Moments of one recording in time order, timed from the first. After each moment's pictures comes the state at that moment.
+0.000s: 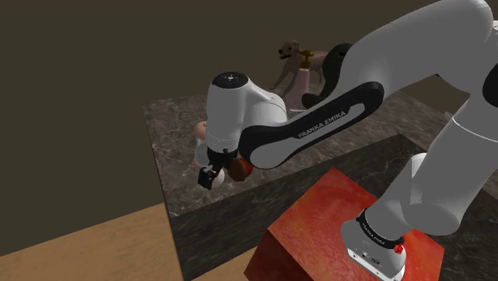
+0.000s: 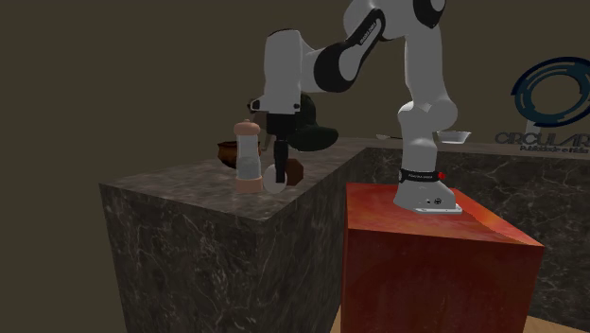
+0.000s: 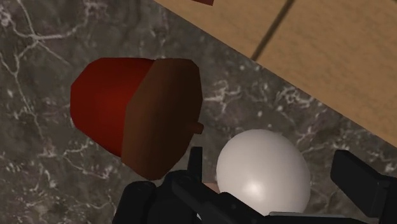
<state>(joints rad) 0.19 0.14 0.49 -2.19 -0.14 2.33 0.52</state>
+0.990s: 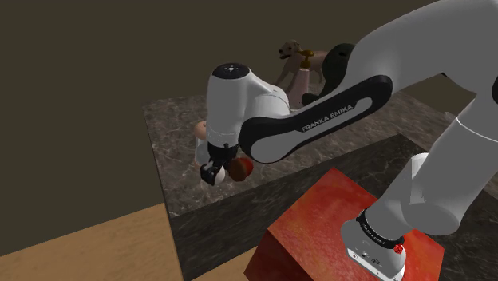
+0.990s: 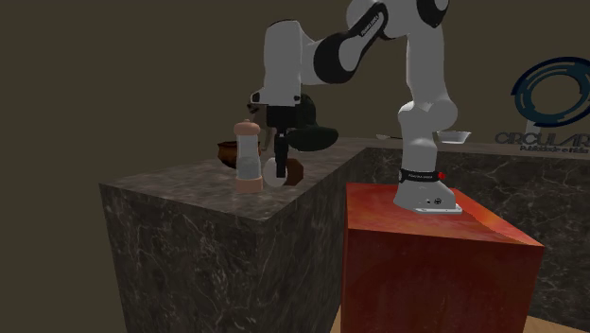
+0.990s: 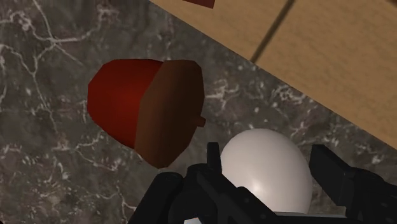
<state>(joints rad) 0.19 0.11 0.50 -2.17 -0.11 2.28 0.50</state>
